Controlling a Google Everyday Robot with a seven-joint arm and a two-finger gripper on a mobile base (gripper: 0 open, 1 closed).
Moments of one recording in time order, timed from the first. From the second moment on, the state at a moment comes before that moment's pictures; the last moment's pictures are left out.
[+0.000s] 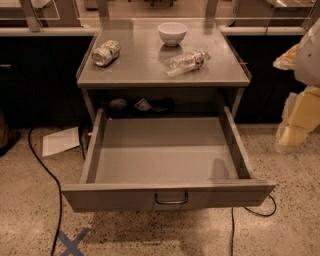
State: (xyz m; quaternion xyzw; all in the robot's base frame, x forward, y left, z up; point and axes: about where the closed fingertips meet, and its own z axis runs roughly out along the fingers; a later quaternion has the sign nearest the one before) arm 0.438 -0.217 0.976 -0.60 0.78 -0.03 0.16
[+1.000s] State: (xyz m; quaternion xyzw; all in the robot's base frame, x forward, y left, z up) arm 0.509 -0.194 0.958 -0.63 0.75 -0.05 0.18
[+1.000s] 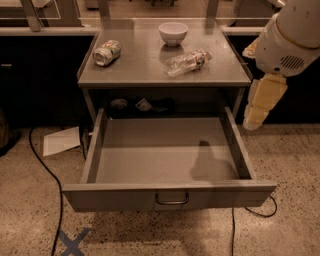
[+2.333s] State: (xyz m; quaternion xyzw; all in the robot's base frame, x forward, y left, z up) arm 0.639 -0.169 0.972 -0.67 0.71 -0.07 0.21
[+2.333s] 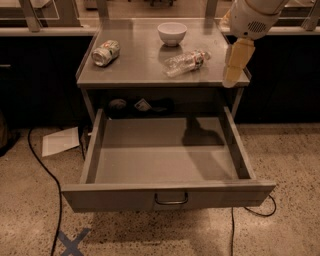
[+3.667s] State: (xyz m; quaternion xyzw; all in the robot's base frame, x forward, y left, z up) arm 0.785 -0.078 0.911 -0.73 0.63 -0.09 0.25
